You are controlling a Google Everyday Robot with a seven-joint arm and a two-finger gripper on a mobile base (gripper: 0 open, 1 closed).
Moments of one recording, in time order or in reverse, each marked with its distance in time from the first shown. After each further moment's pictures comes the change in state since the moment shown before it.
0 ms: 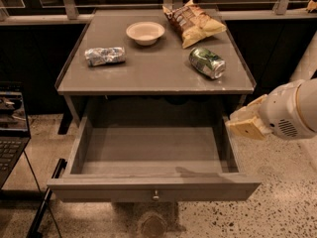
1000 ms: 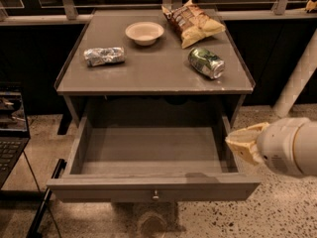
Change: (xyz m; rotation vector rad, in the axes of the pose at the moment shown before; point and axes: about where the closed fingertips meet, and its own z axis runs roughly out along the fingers) arm 0.026 0.025 0.012 0.108 -0.089 0.124
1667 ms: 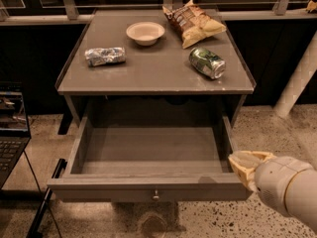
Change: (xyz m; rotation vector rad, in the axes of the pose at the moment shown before) arm 0.049 0.009 0.011 0.180 -0.108 0.146
